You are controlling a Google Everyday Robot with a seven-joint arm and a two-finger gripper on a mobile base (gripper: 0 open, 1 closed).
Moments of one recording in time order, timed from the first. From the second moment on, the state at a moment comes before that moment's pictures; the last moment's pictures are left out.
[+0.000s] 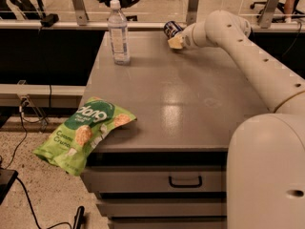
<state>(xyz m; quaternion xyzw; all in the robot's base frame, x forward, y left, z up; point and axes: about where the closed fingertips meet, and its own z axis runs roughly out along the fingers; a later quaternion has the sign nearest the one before) 0.894 -0.122 0.860 -0.28 0.81 0.08 0.51</state>
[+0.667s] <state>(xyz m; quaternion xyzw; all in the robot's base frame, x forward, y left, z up) 0.883 -0.122 0.895 -0.30 0.79 0.09 0.53</state>
